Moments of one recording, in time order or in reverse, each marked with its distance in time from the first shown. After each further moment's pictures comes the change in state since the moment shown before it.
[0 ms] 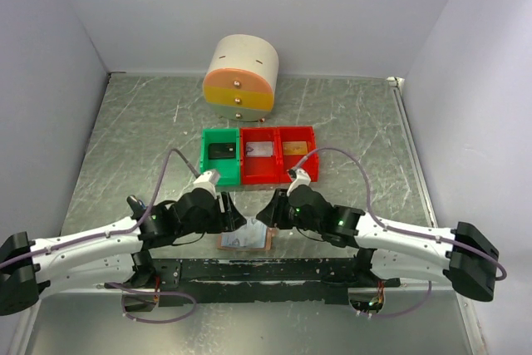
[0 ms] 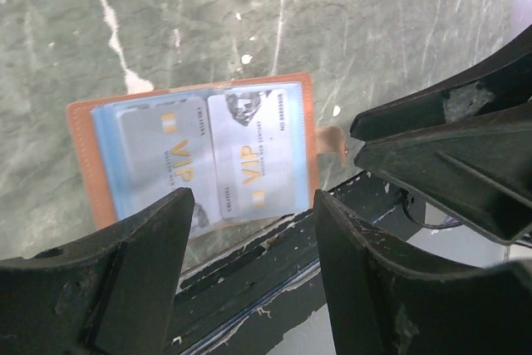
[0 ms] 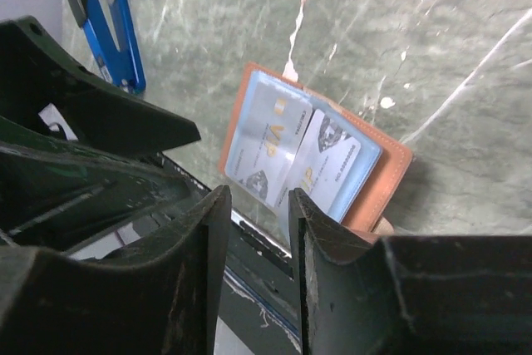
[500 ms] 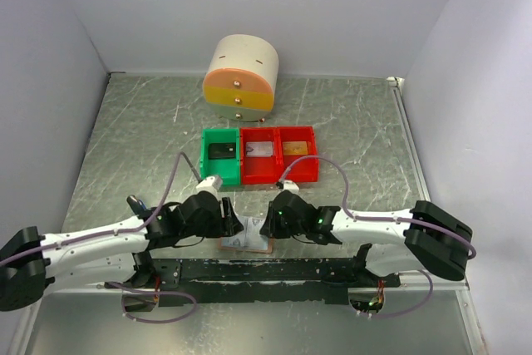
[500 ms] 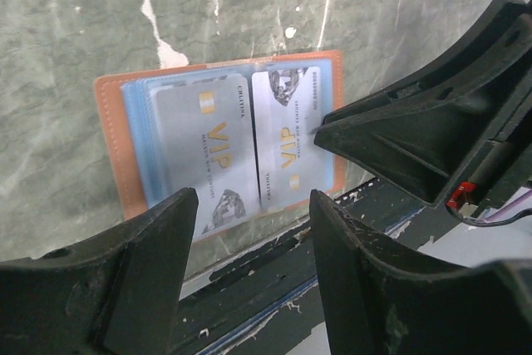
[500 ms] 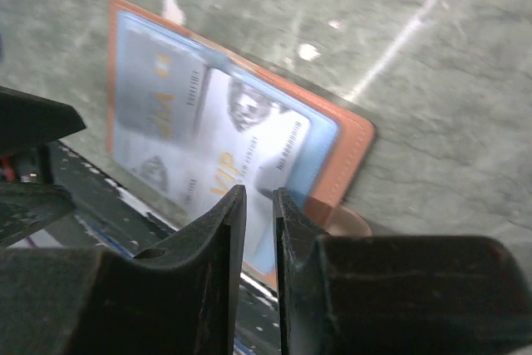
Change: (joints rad) left arm 0.000 -0.006 -0.046 -0.045 -0.006 -0.018; right arm 0.000 0.298 0.002 0.063 -0.096 -0.022
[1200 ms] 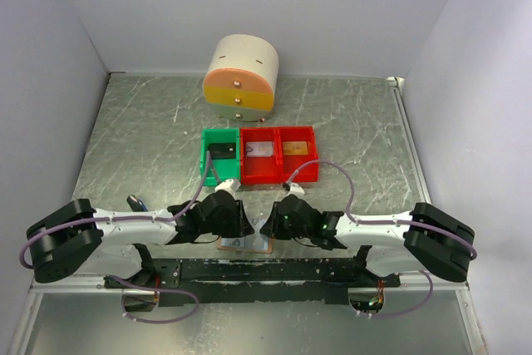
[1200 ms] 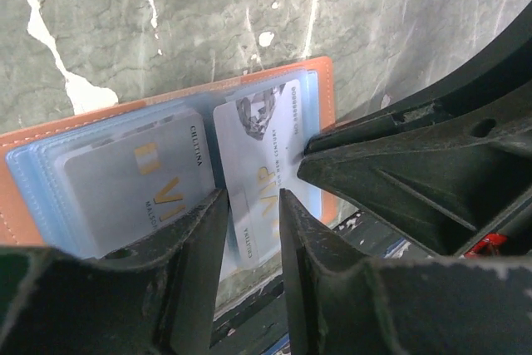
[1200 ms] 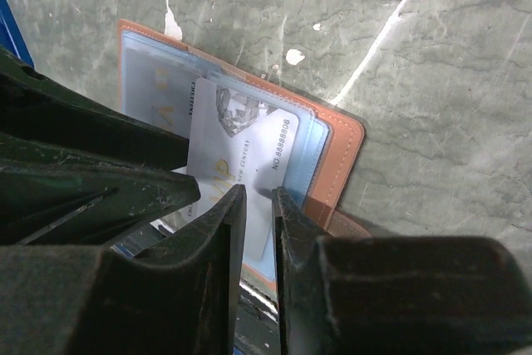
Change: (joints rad) left arm 0.000 0.375 0.017 0.331 0.122 0.023; right arm 0.000 -0.009 -0.109 0.133 0.031 0.084
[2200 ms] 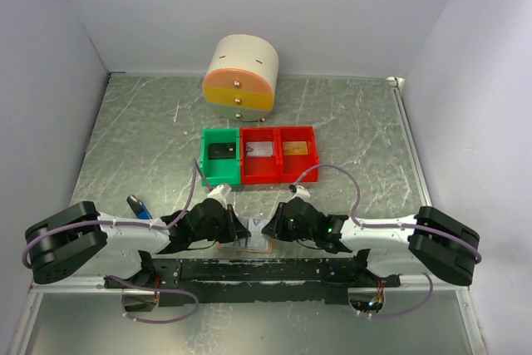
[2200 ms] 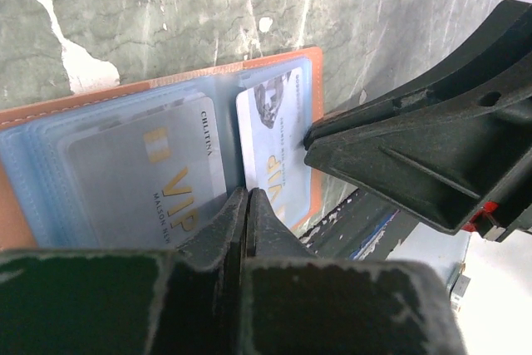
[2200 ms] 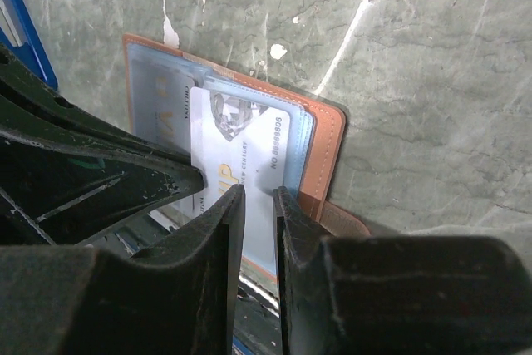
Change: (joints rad) left arm 0.005 -0.014 -0.198 0.330 0.043 -0.121; right arm -0.002 -0.044 -0.070 0.067 0.011 0.082
